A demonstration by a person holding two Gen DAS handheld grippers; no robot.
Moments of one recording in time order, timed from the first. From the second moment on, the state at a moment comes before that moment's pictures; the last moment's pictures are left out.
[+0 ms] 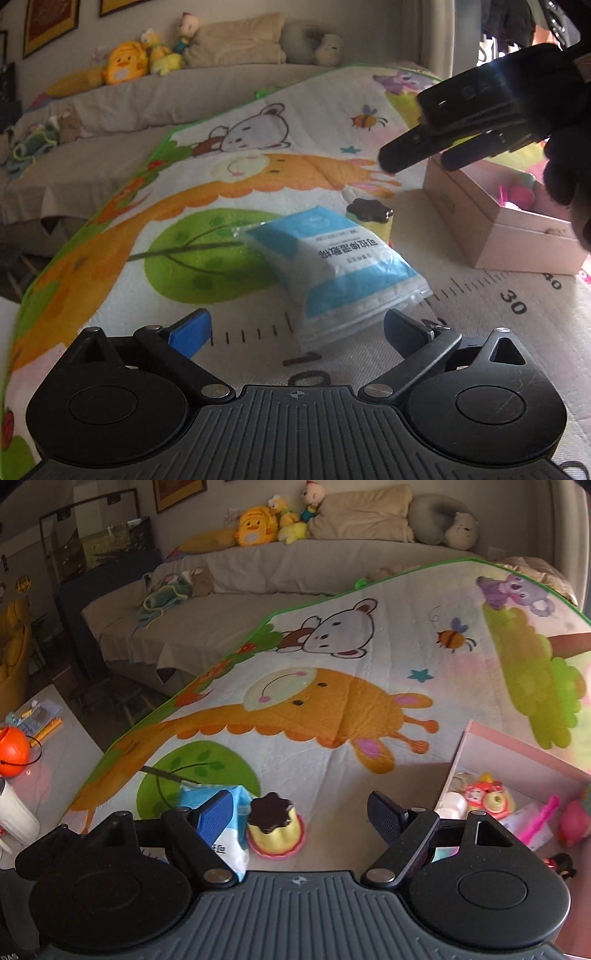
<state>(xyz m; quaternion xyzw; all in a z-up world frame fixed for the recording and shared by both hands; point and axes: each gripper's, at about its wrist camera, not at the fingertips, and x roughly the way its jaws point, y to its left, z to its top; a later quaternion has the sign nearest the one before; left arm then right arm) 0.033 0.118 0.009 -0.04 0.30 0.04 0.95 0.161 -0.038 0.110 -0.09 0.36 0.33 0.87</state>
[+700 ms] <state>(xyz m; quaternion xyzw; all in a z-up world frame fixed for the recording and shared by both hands) 0.035 0.120 0.007 -0.06 0.31 0.04 0.95 0.129 -0.069 0.090 -0.13 0.38 0.32 0.86</state>
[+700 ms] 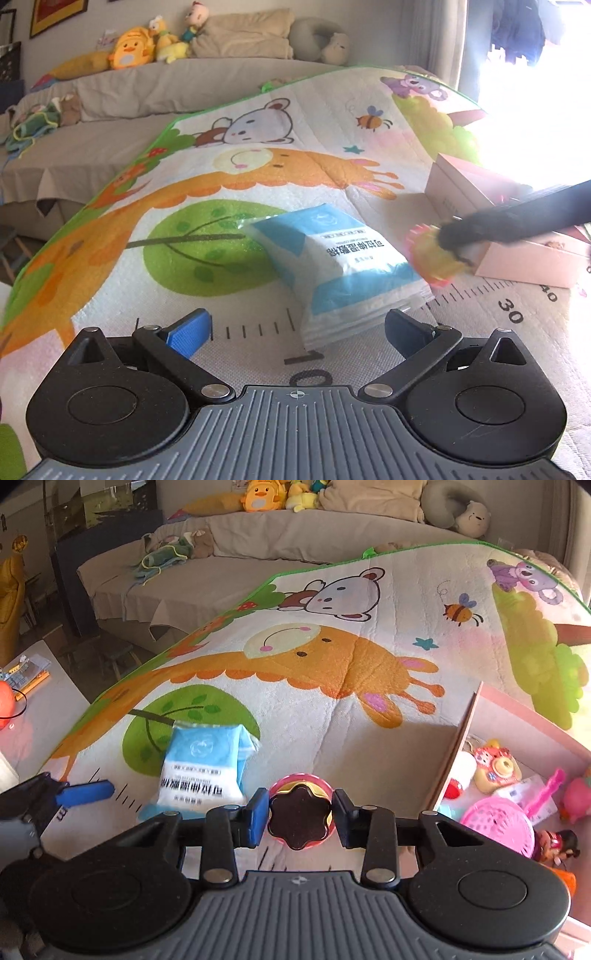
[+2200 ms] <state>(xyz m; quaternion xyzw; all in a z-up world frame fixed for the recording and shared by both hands) 0.031 0.032 0.013 0.03 0.35 -0.11 0.93 0.063 -0.221 0.029 -0.01 0.36 0.20 0.91</state>
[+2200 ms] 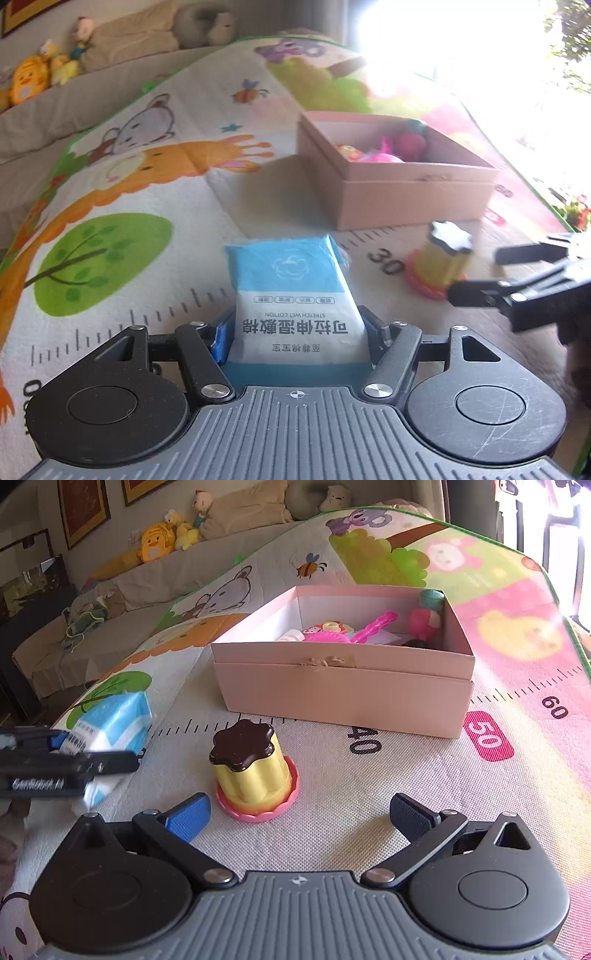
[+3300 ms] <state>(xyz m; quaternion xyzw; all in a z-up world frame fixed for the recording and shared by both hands) 0.028 0.043 -0.001 0.05 0.35 -0.07 0.93 0.071 -0.188 0.033 -0.09 0.35 0.21 0.91</state>
